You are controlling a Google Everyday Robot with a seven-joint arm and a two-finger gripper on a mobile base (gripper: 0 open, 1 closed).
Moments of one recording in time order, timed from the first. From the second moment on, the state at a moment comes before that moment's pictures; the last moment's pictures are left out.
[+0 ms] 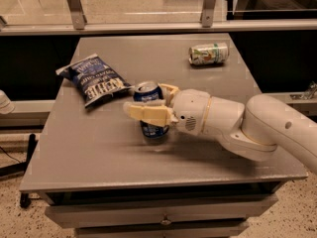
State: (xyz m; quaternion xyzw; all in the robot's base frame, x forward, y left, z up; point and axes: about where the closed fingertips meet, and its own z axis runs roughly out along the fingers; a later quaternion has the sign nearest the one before) arm 0.489 0.038 0.903 -0.35 0.61 0.45 0.55
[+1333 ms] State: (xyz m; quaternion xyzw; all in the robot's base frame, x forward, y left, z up) arm 0.488 0.010 0.881 -0.66 0.58 0.32 0.36
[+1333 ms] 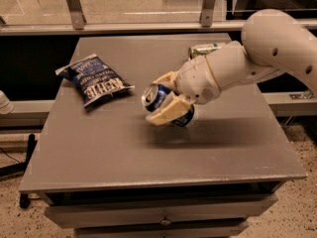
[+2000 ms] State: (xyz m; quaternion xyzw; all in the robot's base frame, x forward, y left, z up) arm 0.454 -0.017 0.851 -0.75 0.55 0.26 0.24
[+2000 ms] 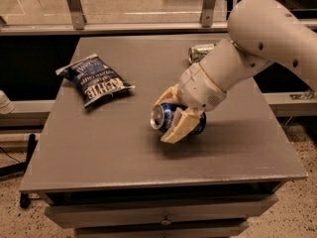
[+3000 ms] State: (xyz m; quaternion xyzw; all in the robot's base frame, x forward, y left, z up) arm 0.439 -0.031 0.840 -0.79 0.54 0.23 0.18
